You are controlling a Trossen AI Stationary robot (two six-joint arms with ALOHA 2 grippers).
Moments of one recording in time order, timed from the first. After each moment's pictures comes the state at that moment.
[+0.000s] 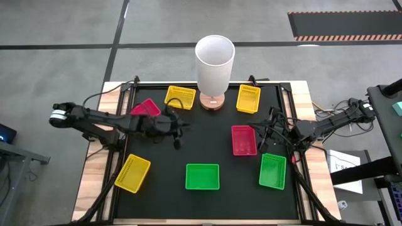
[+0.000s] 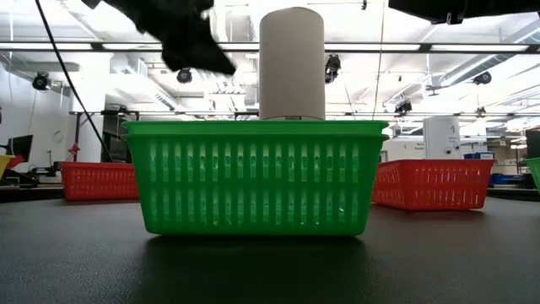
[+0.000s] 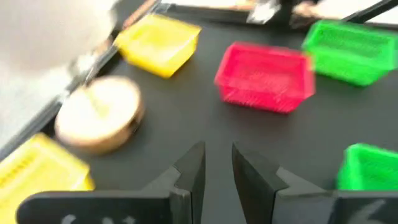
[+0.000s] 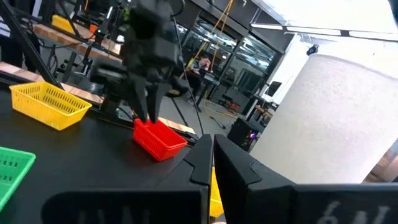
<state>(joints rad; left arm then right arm) -0.08 1.22 0.85 -0.14 -0.37 -0.18 0.33 0.70 0.37 0.45 0.58 -0.54</state>
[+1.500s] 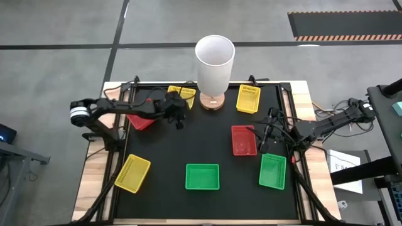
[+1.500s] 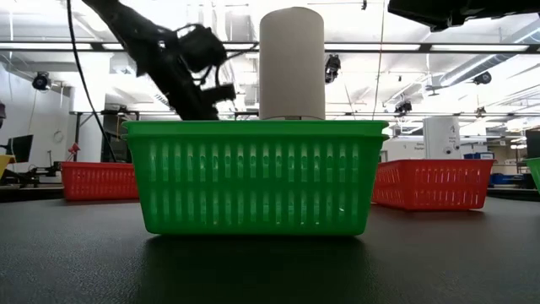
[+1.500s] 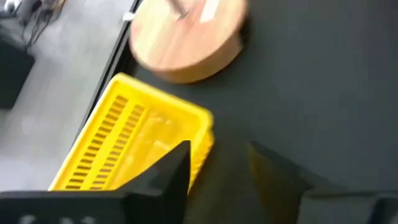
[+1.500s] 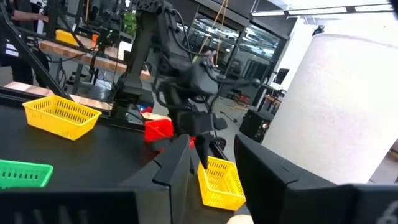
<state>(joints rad) 0.34 1.51 0.84 -0.12 -0.29 0.25 0.33 0.70 0.37 0.42 0.58 -0.42</state>
